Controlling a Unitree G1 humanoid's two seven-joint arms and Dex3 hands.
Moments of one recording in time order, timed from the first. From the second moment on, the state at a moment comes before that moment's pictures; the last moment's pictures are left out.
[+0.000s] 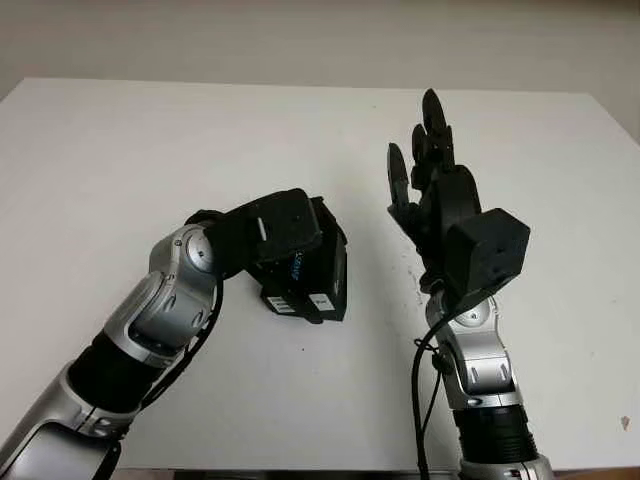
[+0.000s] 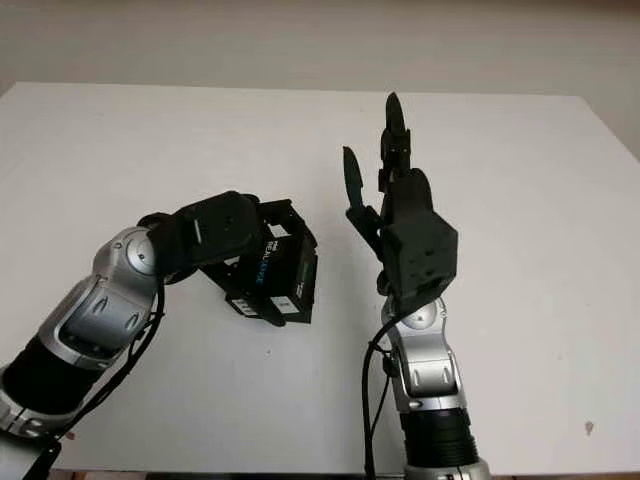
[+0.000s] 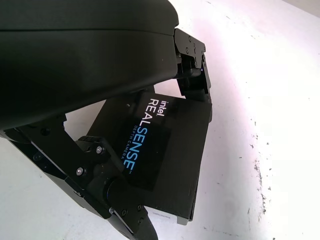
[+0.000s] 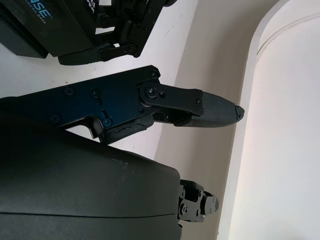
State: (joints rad) left arm -0.64 0.46 -0.42 -0.20 0.32 0.74 -0.59; right arm -0.35 0.01 0.01 0.00 -0.10 0.03 -0.10
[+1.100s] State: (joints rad) left arm -0.83 0.39 -0.58 -0.11 0.39 0.98 -0.64; right arm -0.35 0.03 0.03 0.01 -0.11 0.06 -0.12
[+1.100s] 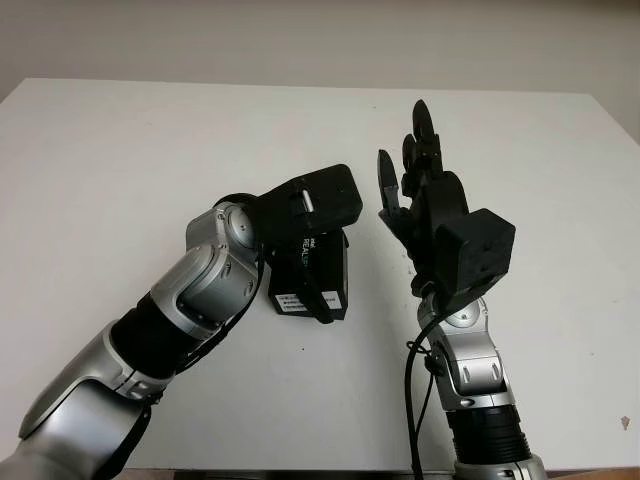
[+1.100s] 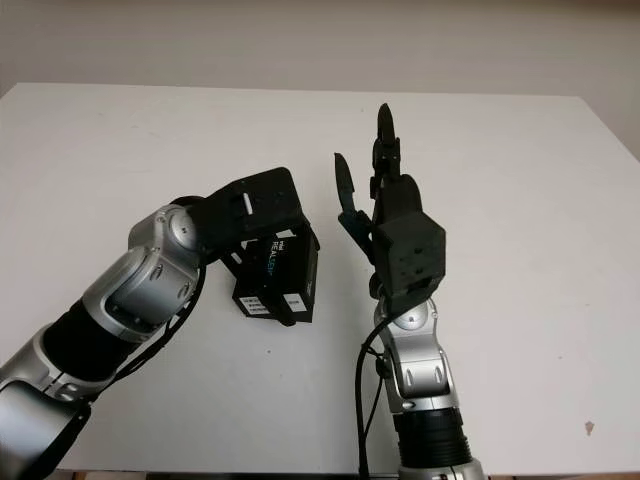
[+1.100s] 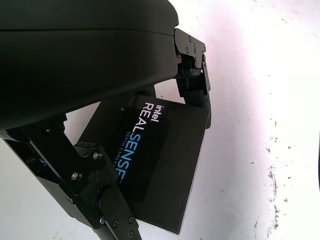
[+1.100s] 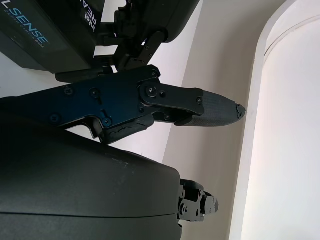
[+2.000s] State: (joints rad) left arm -0.78 0.50 -0.79 -0.21 0.78 0.54 -0.84; right arm -0.35 0.05 0.01 0.02 -0.08 0.07 -0.13
